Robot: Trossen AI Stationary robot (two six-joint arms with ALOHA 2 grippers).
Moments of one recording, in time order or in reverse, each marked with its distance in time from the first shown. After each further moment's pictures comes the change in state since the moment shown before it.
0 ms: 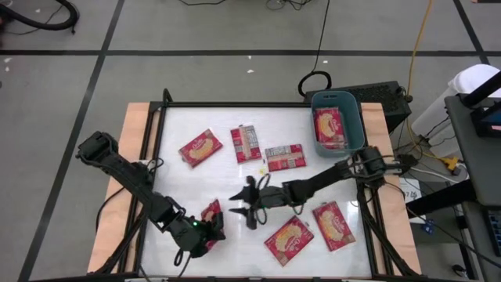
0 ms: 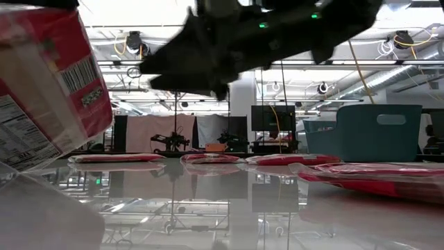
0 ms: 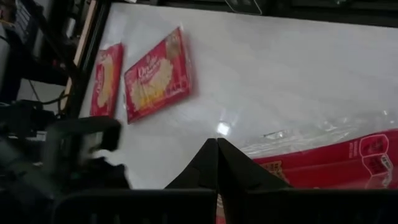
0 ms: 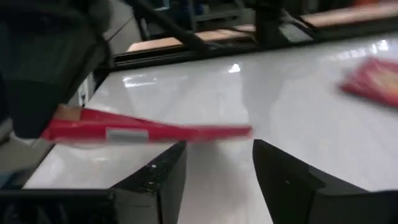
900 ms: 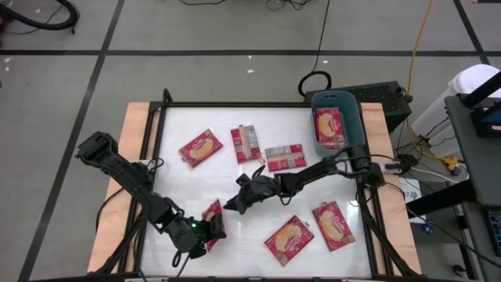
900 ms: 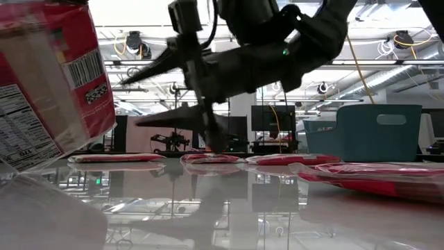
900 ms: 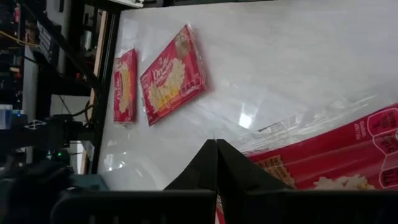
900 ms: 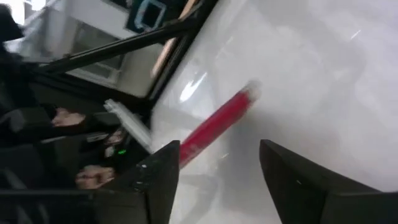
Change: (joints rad) left arm -0.011 0.000 0.000 0.014 -0.078 0.140; right arm -0.110 0.119 0.062 0.043 -0.299 0.866
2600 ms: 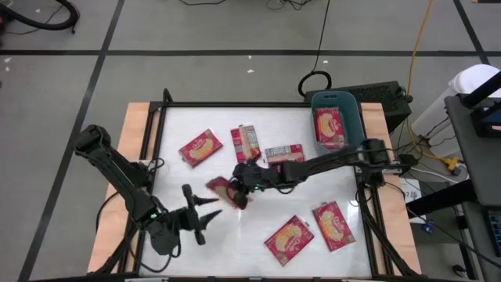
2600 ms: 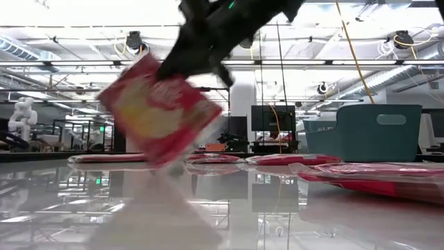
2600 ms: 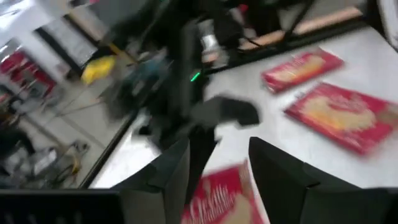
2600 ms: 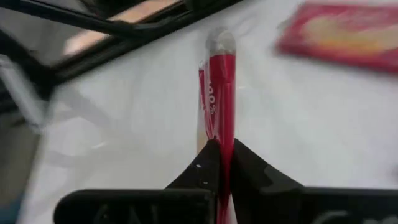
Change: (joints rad) left arm -0.099 -0.124 0.000 -0.024 -0.720 -1.003; right arm -0.021 -0.198 0.220 -0.693 0.260 -0.596
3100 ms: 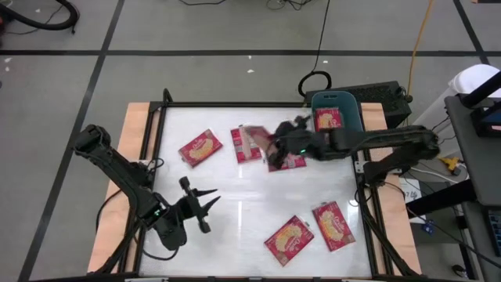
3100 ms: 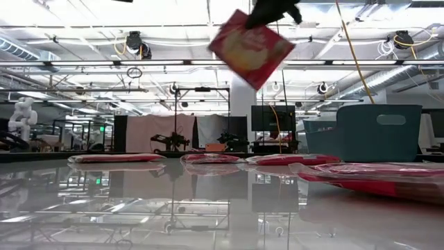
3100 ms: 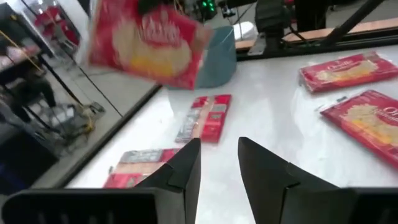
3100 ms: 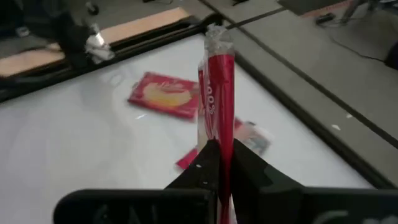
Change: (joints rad) left arm 0.052 -0.003 0.000 -0.183 -0.057 -0.318; right arm -0.076 -0.508 -0.025 -0.541 0.396 -0.128
